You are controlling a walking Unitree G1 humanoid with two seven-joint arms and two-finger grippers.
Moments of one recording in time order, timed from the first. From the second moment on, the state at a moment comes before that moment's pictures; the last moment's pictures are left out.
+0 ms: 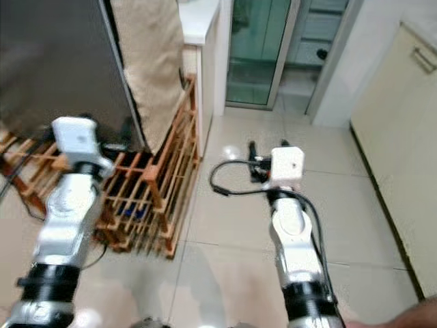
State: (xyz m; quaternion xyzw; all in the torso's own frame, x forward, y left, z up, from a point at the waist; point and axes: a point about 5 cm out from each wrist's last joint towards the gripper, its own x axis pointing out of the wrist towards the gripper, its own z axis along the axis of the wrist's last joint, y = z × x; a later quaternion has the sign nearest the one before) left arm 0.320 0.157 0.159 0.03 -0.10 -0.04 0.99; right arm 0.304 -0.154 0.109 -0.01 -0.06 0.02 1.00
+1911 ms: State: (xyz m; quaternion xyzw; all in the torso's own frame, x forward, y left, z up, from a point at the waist) left arm 0.332 0.169 0.179 -0.01 -0.12 -0.01 0.99; right arm 0.265 -0.152 0.107 -0.02 -0.06 0.04 1.00
